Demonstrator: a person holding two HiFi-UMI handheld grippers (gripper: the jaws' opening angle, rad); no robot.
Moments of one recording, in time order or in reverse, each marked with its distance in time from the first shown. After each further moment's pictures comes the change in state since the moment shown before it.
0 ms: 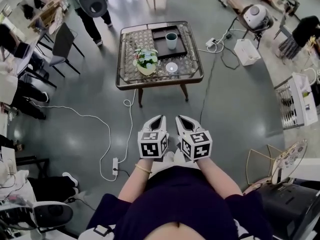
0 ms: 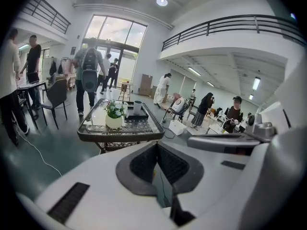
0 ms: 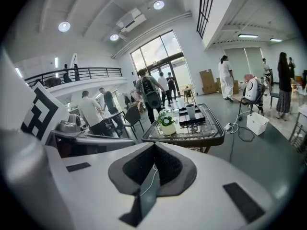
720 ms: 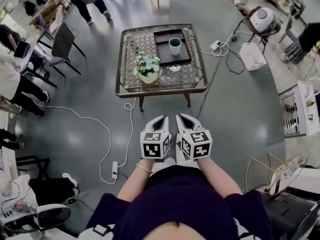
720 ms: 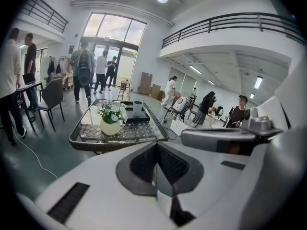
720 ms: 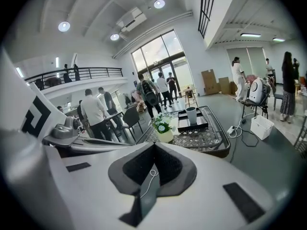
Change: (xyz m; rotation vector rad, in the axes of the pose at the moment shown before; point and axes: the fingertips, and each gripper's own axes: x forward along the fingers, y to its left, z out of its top) left arm 0.068 0.021 0.040 0.004 0.022 -0.006; right arm 0.069 -0.041 0.045 -0.013 -0.002 0.012
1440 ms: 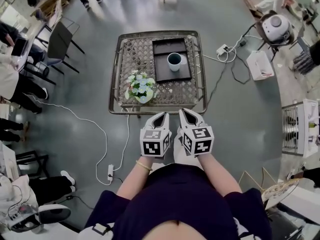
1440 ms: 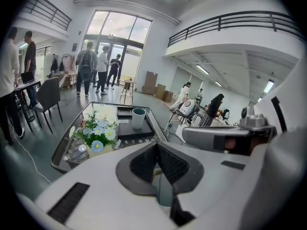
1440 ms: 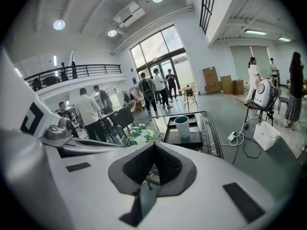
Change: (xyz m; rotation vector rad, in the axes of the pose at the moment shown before) left arm 0.141 0.028 0.108 -0.044 0.004 0.048; right arm 0.111 -0.125 0.098 -0.018 0.041 0.009
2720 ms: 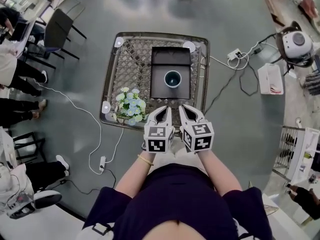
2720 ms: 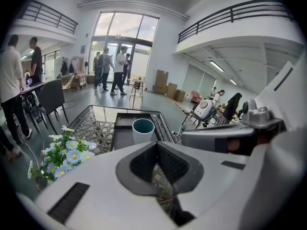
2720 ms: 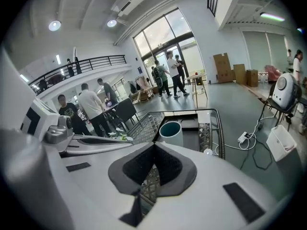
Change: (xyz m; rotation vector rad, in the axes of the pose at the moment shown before) left arm 0.160 0.025 0.089 -0.040 0.007 0.151; right arm 0.124 -0.115 0.067 -0.026 0.146 0.126
